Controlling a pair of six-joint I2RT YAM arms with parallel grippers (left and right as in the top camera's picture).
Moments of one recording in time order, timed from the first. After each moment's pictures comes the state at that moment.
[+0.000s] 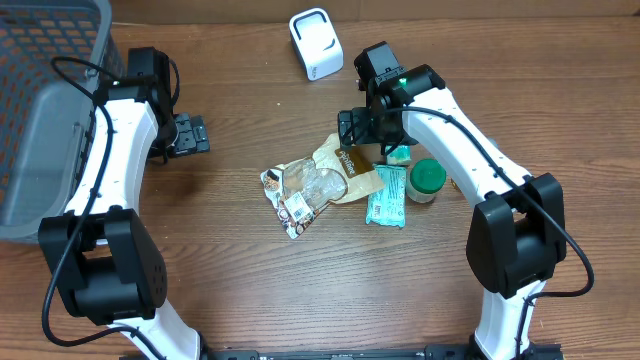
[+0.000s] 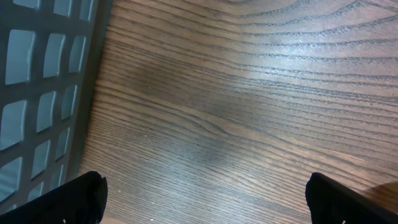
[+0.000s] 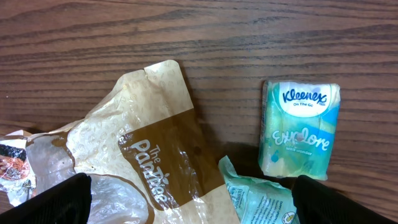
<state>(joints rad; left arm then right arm) 0.08 1.89 1.56 -1.07 -0.16 -0.21 0.42 2.04 1.74 -1.02 -0.03 0.33</state>
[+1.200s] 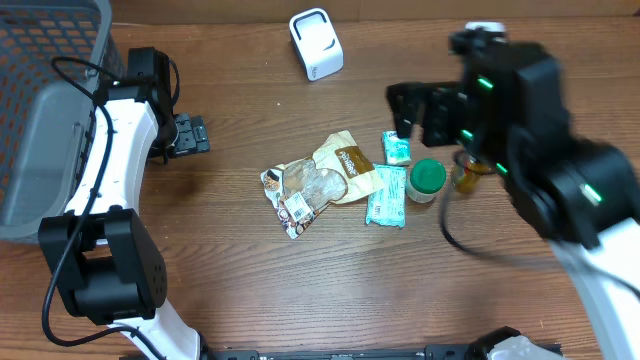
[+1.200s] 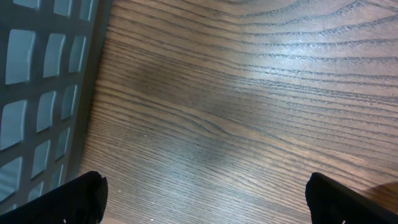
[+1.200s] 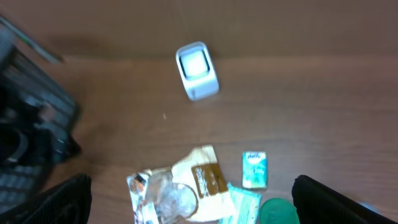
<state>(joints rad) 0.08 1.89 1.56 -1.07 -0.16 -0.21 0.42 1.31 1.73 -1.02 0.05 0.33</state>
